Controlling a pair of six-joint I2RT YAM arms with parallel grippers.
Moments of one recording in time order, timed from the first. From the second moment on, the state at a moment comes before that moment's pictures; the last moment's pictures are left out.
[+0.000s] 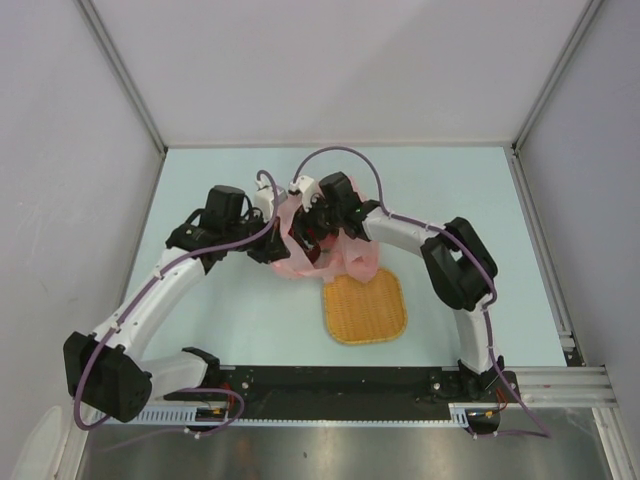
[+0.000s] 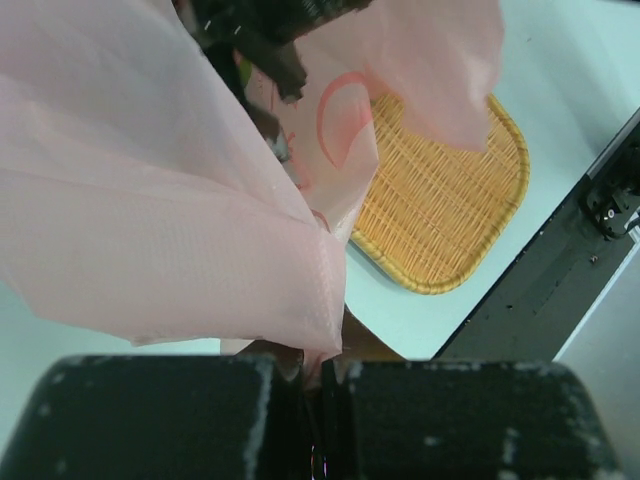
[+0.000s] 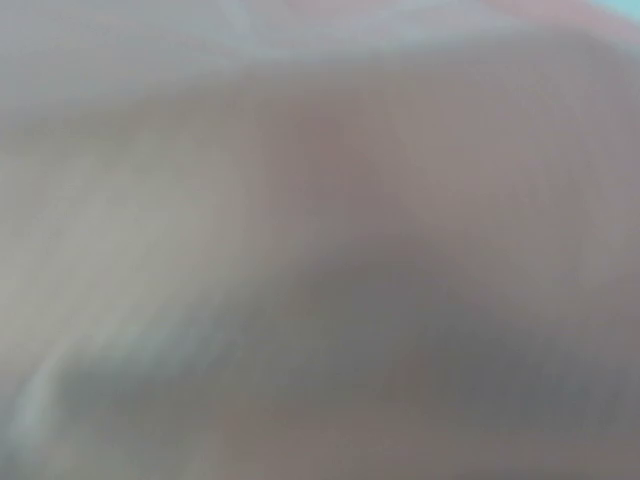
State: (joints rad) left arm -0.38 1.18 1.03 -0.63 0.50 -0.02; right arm 0.71 2.04 1.50 -0.08 -0.42 -0.10
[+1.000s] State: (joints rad) left arm -0.37 1.35 1.04 -0.45 0.51 -0.09; right arm 0.59 1.60 1.44 -0.35 -0.61 -0.28
